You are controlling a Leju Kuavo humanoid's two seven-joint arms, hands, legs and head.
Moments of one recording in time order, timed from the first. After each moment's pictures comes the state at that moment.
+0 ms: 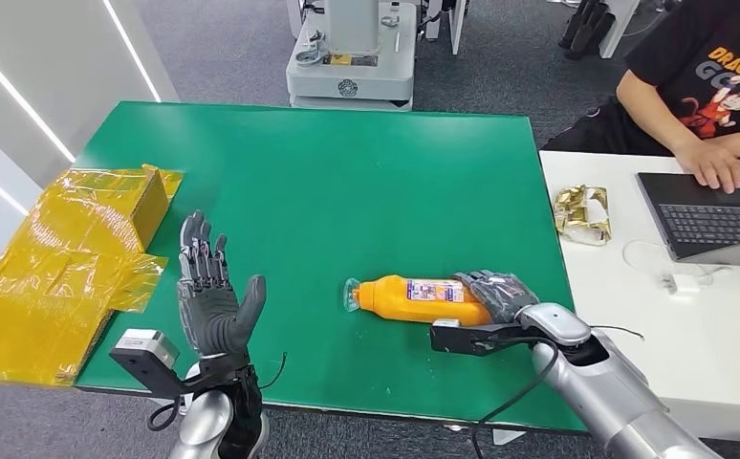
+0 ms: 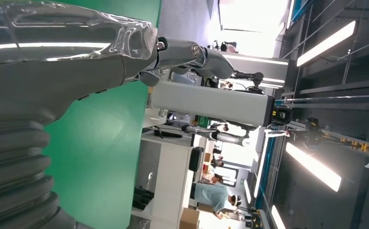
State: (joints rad) left arm -0.01 -0.20 -0.36 -1.60 0.16 0.34 -0.67; right arm -0.62 -0.32 0.70 -0.86 0.84 0.18 -0.07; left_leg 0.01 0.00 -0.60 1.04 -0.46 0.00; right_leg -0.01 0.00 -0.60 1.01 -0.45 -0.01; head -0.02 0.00
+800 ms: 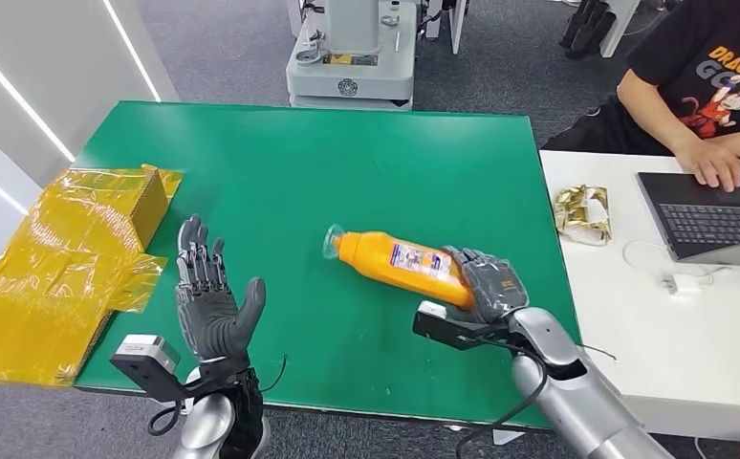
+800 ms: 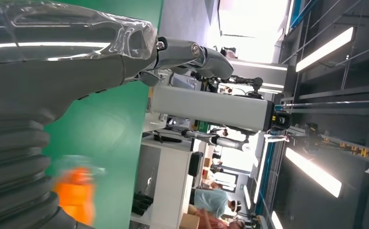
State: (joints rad) left arm 0.00 -0.20 -0.37 -1.60 0.16 0.37 -0.68; right arm -0.53 -0.22 0.61 -0.92 0.81 -0.24 -0.07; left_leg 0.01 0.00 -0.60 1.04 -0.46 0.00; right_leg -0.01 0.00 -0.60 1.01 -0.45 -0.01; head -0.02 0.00
